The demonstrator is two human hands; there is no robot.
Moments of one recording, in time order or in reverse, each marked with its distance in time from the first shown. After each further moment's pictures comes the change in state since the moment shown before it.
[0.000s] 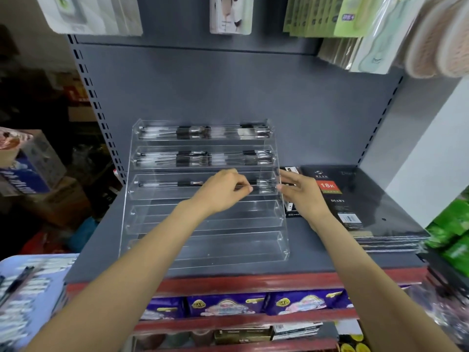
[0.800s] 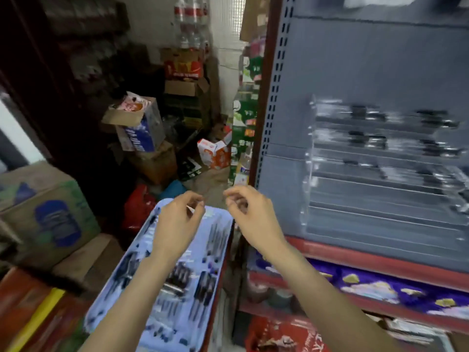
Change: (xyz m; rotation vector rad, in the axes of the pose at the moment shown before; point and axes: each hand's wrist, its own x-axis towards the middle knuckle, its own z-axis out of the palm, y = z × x) left_hand -0.329 -0.226 -0.089 -0.142 0.596 -0.582; right_hand -0.146 -0.129 0.372 -0.193 -0.370 -0.355
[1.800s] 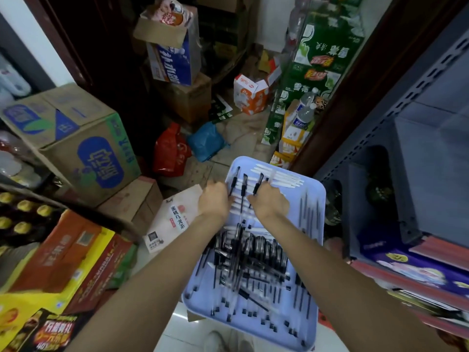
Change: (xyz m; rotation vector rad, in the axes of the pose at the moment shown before) left_hand 0.068 -0.253 0.006 0.264 -0.424 -0.402; right_hand 0.102 0.039 0.284 -0.637 -0.295 0.593
